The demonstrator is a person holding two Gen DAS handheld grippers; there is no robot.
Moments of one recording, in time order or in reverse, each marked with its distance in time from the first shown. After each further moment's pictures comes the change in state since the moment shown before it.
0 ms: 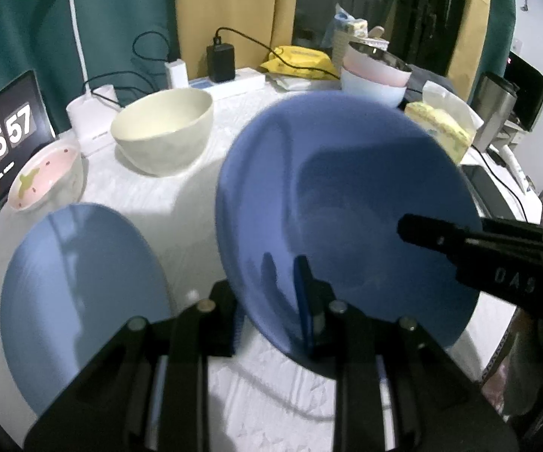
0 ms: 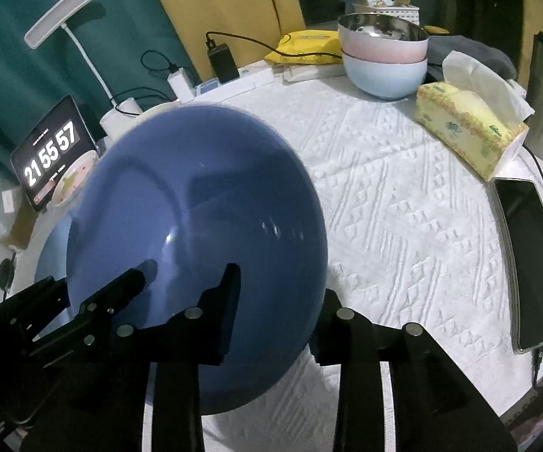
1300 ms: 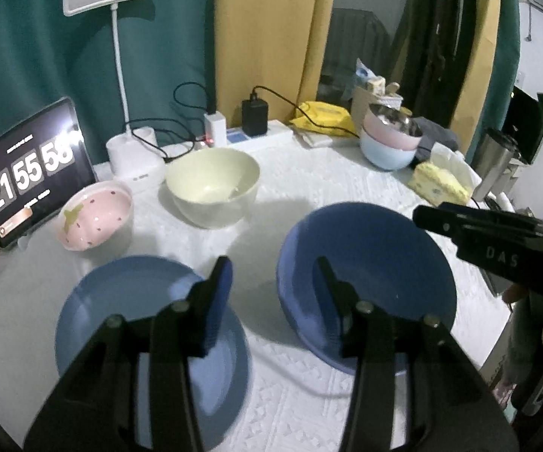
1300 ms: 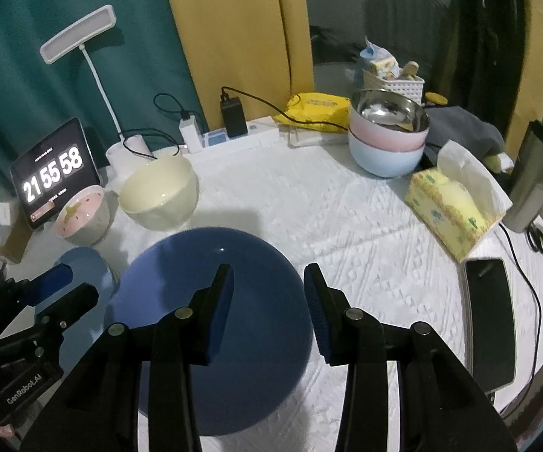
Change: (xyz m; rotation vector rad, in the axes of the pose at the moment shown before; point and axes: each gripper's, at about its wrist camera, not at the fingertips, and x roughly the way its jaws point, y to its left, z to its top) left arm -0.059 0.045 0.037 -0.051 -0.126 0.011; right arm -0.036 0.035 0.046 -0.095 -0.136 -0.082
